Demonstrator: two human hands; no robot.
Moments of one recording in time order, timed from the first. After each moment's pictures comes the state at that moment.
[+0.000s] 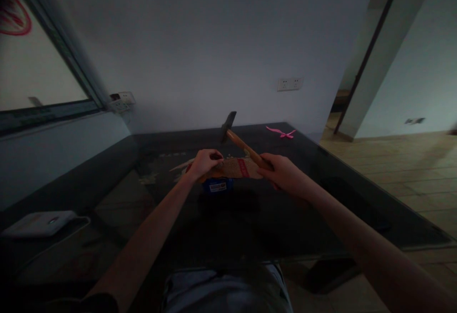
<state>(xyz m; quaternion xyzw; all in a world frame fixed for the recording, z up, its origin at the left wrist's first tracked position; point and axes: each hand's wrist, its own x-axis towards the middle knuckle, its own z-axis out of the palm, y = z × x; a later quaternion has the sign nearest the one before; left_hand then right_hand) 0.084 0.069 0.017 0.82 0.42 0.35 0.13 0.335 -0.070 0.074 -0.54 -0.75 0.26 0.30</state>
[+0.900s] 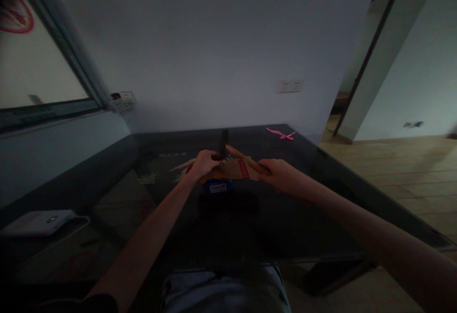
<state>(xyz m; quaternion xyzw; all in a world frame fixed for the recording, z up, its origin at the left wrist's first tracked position) 0.085 0.074 0.013 0.81 0.46 0.34 0.13 0.333 -0.065 0.082 -0.55 -0.77 0.23 0.24</state>
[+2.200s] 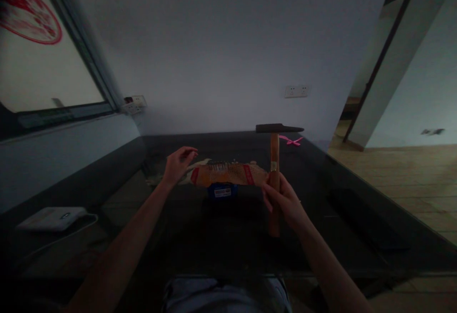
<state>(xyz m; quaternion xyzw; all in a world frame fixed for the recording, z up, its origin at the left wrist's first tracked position) 0.006 0.039 0.039 0.74 0.41 0.52 0.09 0.313 -0.082 0.010 -0.37 -0.54 0.48 0.58</state>
